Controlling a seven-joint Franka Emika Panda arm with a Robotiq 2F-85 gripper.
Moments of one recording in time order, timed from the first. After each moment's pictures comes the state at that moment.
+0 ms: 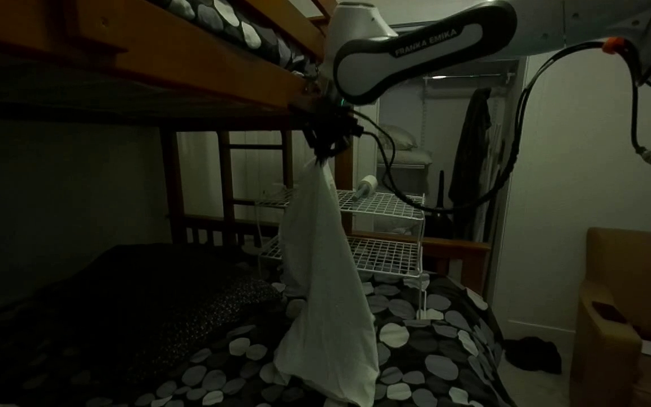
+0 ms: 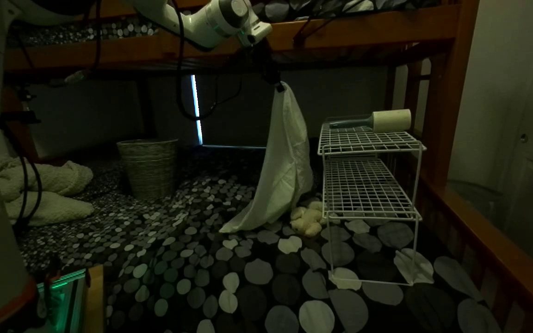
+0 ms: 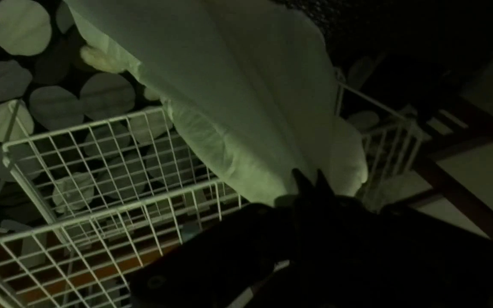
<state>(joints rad) 0.35 0.27 0.05 -1.42 -0.36 2.20 1.43</state>
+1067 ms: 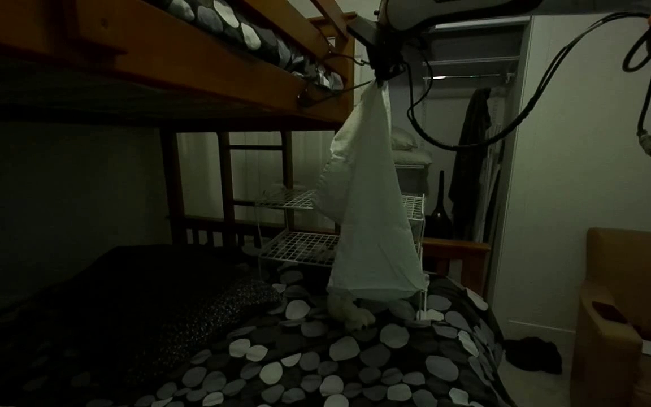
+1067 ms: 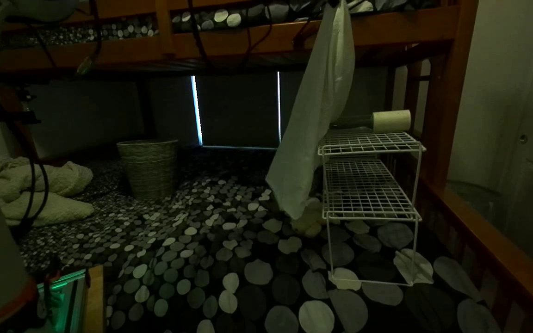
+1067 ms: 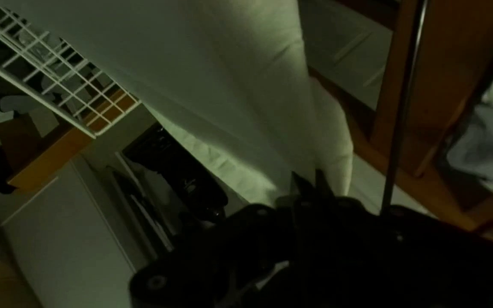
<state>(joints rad) 0.26 0.24 -0.11 -1.08 -0.48 2.09 1.60</state>
